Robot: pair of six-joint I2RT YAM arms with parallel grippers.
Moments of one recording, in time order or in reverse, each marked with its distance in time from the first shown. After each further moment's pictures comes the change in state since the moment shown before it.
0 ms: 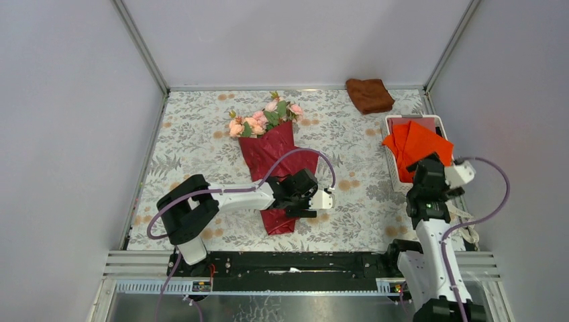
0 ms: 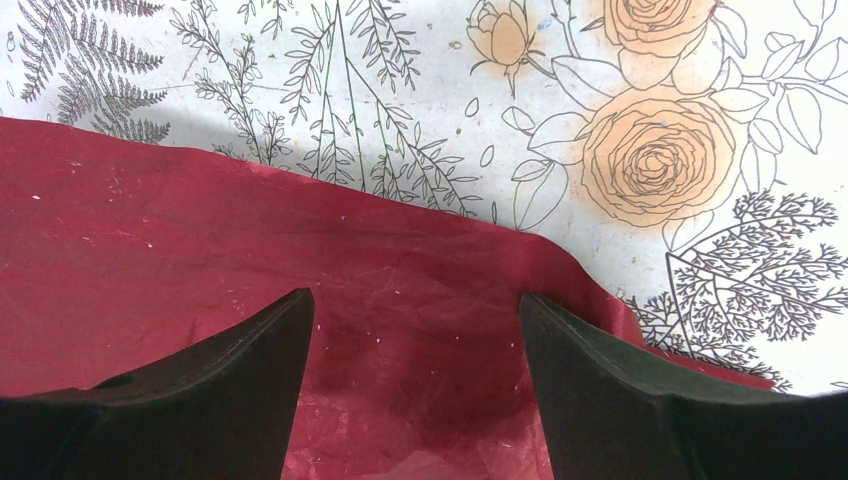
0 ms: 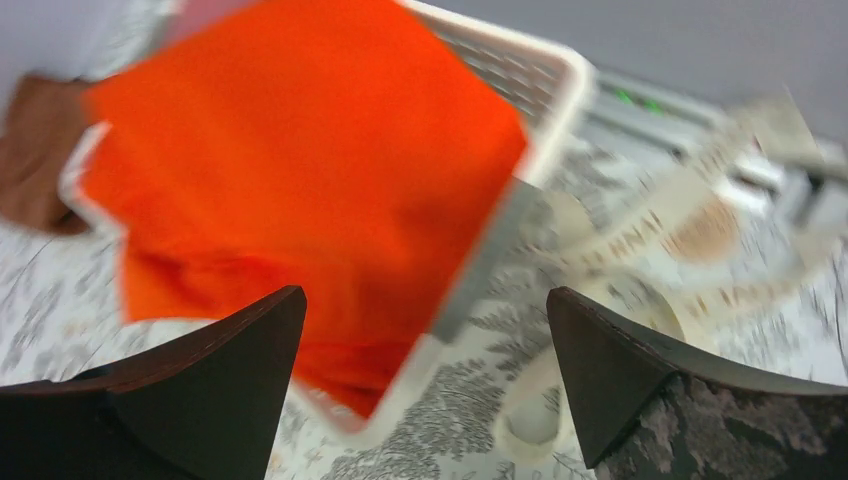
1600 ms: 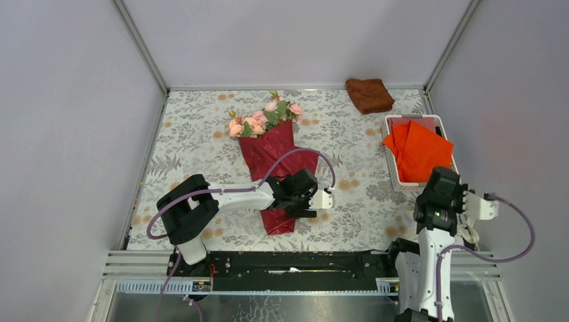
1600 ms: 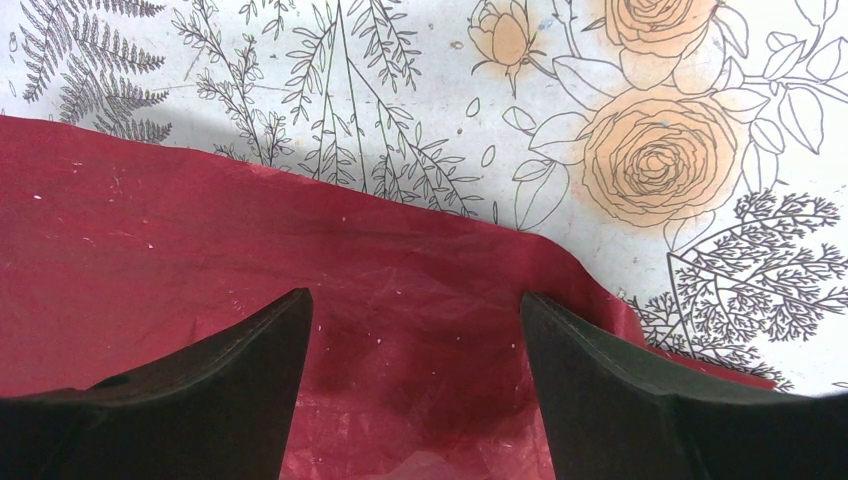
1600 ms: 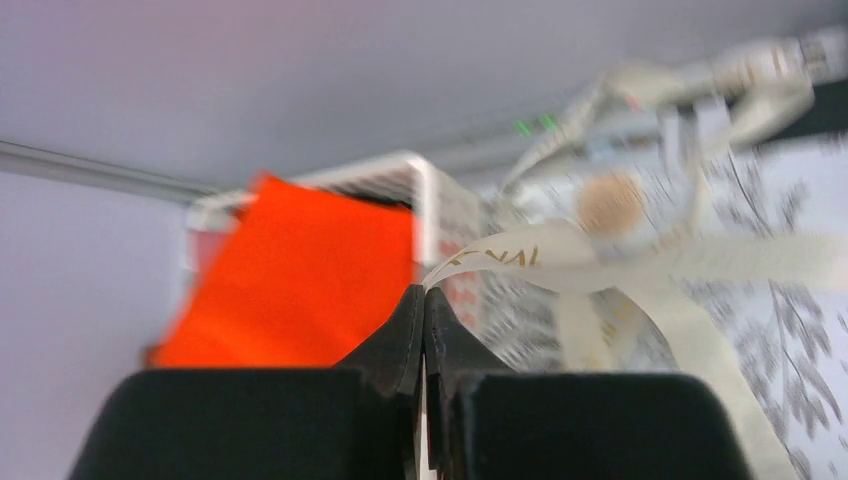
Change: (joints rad) left arm 0.000 0.000 0.000 0.000 -0.002 0.002; right arm -0.232 -0.097 -0.051 -0.292 0.139 0.605
